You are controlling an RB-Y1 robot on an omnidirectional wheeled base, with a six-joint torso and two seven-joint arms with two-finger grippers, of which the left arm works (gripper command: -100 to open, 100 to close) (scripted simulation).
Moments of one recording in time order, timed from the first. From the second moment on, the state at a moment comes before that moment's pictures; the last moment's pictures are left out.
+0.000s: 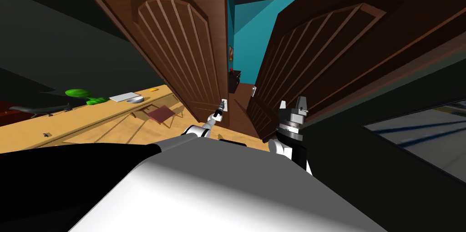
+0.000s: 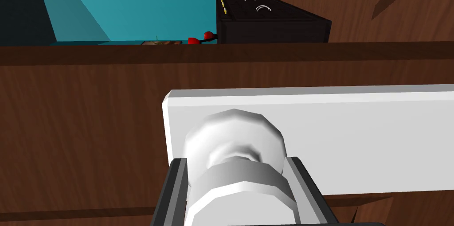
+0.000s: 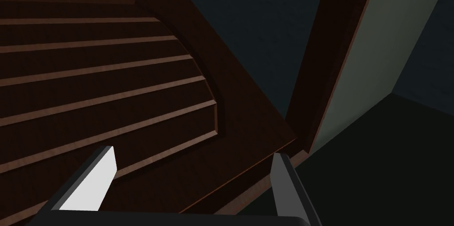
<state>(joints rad) -0.50 0.09 0.10 -0.59 0.02 -0.49 0.05</state>
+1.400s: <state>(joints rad) -0.54 0.08 0.24 -0.55 0.06 -0.51 -0.08</state>
